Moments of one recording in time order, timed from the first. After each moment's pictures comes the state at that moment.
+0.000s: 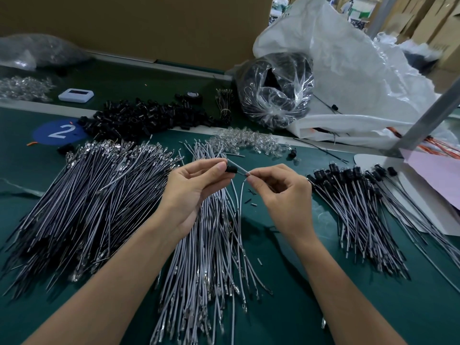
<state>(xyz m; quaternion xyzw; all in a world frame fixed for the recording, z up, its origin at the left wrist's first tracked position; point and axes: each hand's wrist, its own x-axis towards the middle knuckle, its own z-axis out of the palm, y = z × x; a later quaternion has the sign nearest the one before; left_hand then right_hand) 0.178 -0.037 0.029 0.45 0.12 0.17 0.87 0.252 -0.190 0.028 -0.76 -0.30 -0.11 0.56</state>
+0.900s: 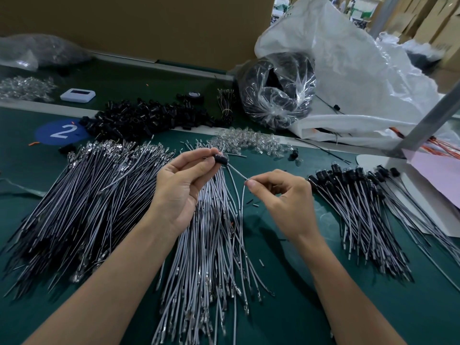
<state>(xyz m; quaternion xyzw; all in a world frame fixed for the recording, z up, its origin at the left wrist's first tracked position) 0.177 -0.027 0.030 0.38 0.09 0.24 0.89 0.248 -0.194 0.029 -0.78 -0.32 -0.08 0.54</state>
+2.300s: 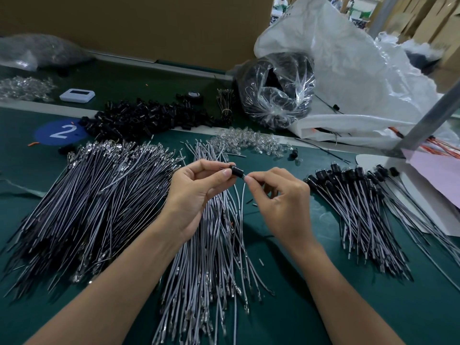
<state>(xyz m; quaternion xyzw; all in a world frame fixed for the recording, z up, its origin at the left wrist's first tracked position) 0.177 -0.042 0.026 0.44 0.09 0.19 0.87 0.248 -0.188 0.021 -0.78 -0.38 -0.25 0.43</state>
